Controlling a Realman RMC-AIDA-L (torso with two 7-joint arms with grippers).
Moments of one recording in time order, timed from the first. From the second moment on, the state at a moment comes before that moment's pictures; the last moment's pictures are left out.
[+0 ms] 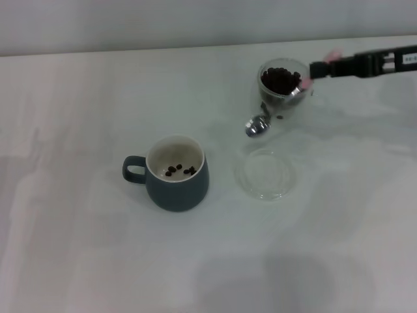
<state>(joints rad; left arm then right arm) -0.38 -2.08 2.66 0.15 -1.22 1.33 -0.20 0.60 1.77 -0.87 -0.58 1.33 1.58 -1.15</state>
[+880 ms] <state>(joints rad) -0.39 -2.08 2.66 0.15 -1.22 1.33 -0.20 0.61 1.84 -0.88 -0.51 1.12 1.43 -1.13</state>
